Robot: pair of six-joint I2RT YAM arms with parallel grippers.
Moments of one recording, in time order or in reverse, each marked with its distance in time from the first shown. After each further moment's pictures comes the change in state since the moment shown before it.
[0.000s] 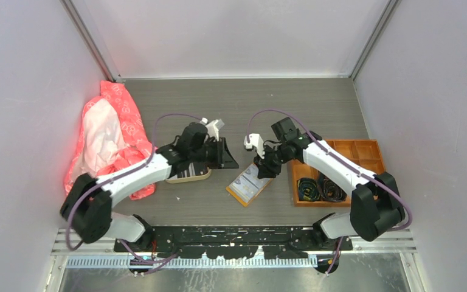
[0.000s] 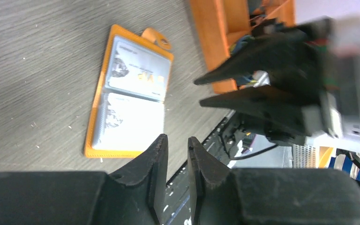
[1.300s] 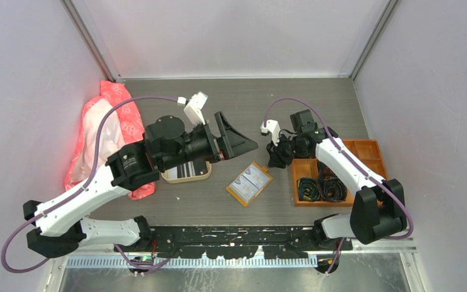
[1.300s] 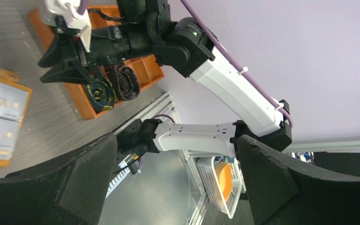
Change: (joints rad) left arm -0.385 -0.322 0.534 -0.395 -0.469 -0.314; right arm -0.204 -0.044 0.019 0.002 -0.002 0.073
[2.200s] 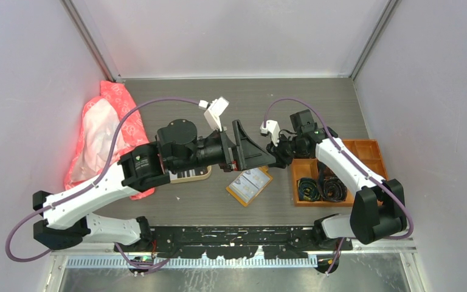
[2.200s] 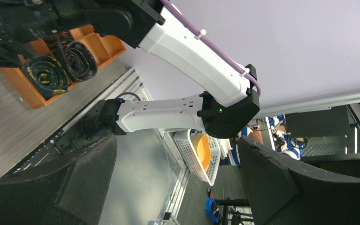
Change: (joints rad) left arm -0.092 0.064 0.031 0.093 0.111 -0.033; right arm -0.002 0.000 0.000 0.000 0.000 -0.018
